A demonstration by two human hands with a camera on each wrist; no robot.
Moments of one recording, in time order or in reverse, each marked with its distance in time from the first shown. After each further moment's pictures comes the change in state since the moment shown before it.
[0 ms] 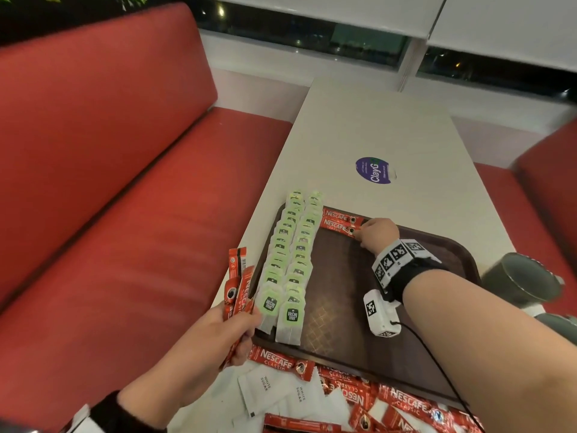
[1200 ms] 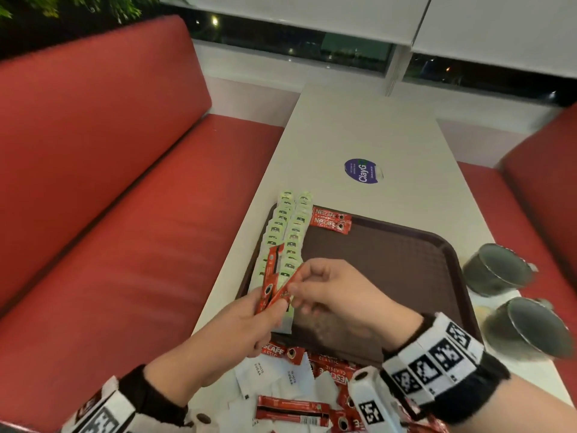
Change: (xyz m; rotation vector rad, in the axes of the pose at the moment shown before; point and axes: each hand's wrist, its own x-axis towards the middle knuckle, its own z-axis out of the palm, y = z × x) left_hand -0.019 0.013 0.035 0.294 -0.117 0.155; right_hand -0.204 -0.025 -0.036 0.660 -0.667 -0.321
